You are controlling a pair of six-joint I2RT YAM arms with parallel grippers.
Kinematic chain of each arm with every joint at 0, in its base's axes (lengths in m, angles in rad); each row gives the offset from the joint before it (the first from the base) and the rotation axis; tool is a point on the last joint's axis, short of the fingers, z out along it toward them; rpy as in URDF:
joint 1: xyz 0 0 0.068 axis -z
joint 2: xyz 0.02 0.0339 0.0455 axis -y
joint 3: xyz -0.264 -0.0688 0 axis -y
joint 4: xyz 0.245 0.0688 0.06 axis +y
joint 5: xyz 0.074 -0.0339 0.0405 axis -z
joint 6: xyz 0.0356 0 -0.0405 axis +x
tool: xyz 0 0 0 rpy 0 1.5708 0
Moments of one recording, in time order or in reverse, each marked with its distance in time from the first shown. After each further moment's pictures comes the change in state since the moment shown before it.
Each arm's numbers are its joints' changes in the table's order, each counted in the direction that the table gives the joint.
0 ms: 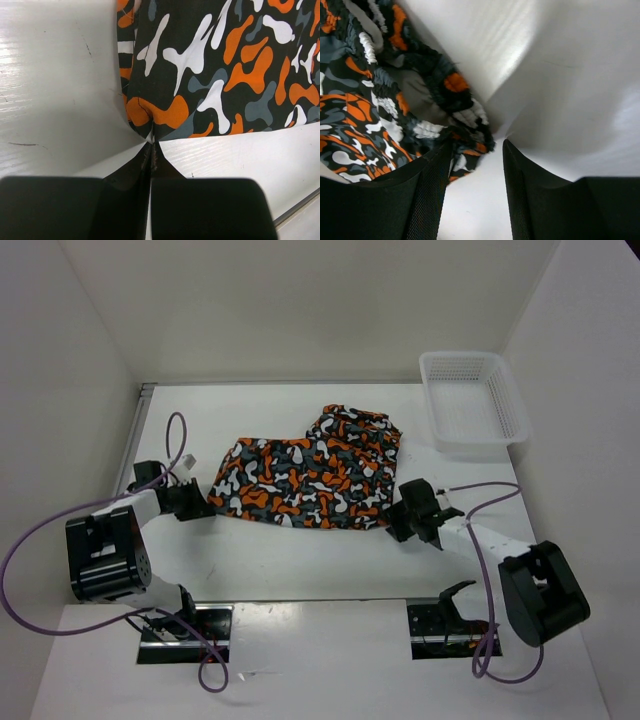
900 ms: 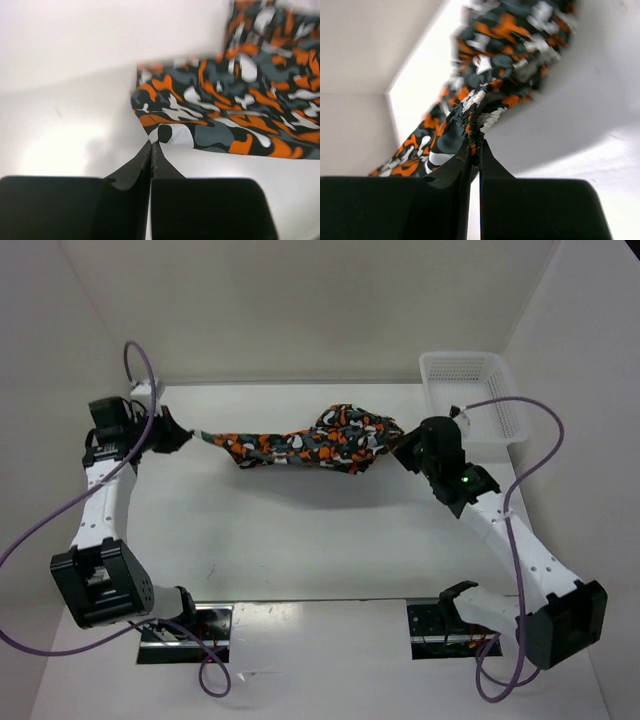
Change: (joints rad) left arm 0.000 0.127 0.412 0.133 0.033 0.000; right arm 0.007 0.078 0.492 0.126 0.114 -0.354
